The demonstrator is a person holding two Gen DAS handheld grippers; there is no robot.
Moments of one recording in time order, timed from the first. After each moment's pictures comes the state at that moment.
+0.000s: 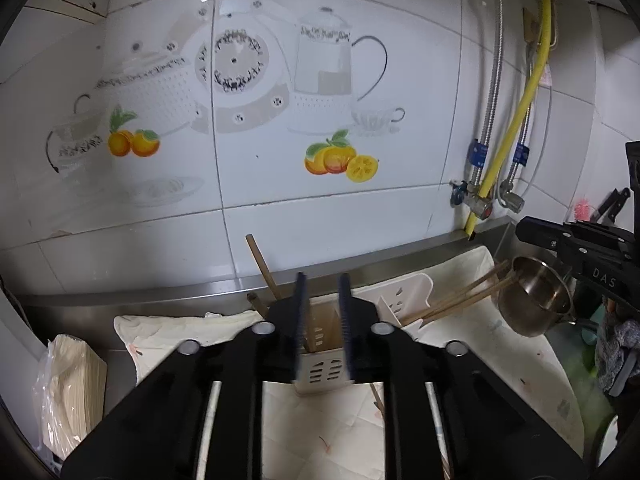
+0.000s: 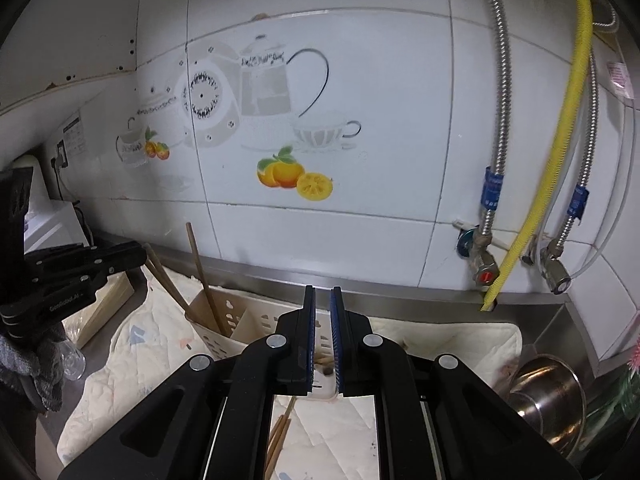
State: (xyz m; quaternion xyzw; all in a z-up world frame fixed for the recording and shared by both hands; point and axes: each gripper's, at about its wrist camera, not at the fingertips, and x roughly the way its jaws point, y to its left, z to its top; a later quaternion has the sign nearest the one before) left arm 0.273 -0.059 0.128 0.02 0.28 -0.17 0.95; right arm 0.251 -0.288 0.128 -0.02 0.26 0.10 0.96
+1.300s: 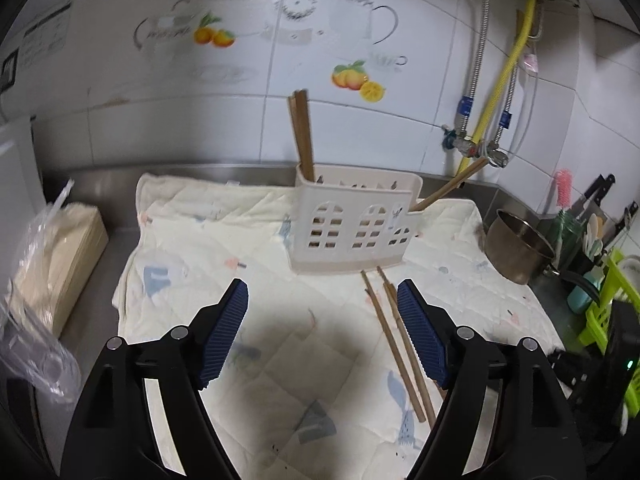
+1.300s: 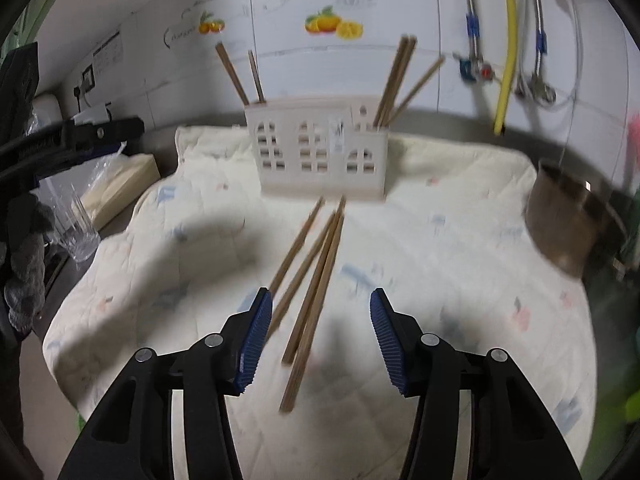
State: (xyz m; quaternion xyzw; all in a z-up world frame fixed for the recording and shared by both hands) left arm 0.136 -0.006 0.026 -0.04 0.30 -0.15 0.94; right arm 0.072 -0.246 -0.059 0.01 0.35 0.10 0.93
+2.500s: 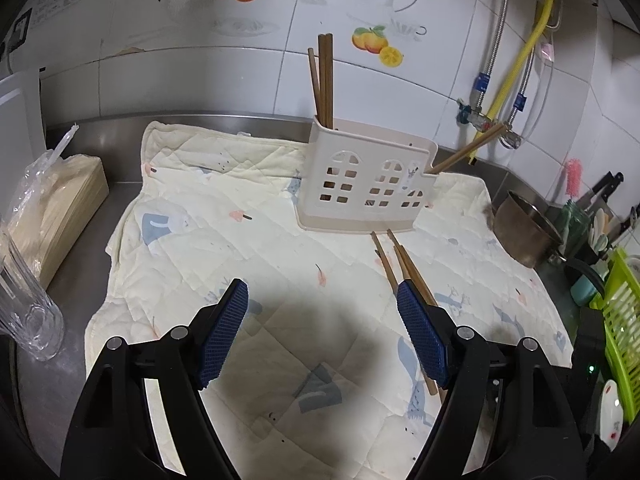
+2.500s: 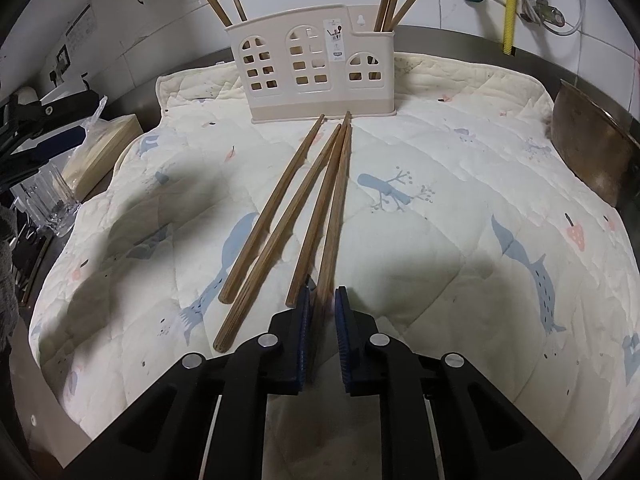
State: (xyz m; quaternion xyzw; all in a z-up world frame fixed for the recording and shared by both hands) left arm 0.130 -0.003 -0.012 -0.06 0.34 -0.14 0.93; right arm 0.091 -0.233 -0.116 0.03 0.42 0.09 0.90
